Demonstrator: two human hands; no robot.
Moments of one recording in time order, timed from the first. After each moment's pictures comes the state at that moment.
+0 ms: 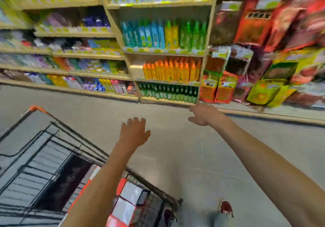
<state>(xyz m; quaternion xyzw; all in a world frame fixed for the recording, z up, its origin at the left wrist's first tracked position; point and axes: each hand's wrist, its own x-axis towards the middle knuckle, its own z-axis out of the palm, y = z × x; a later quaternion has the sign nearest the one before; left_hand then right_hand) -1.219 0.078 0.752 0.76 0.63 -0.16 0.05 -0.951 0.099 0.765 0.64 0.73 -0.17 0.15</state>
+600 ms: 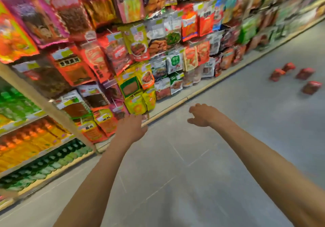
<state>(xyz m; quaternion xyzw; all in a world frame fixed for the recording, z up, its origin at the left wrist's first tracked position) -0.637 -0.017 0.782 0.96 0.26 -0.08 0.01 -0.445 -0.213 0.790 0.89 0.41 -0.19 0.07</state>
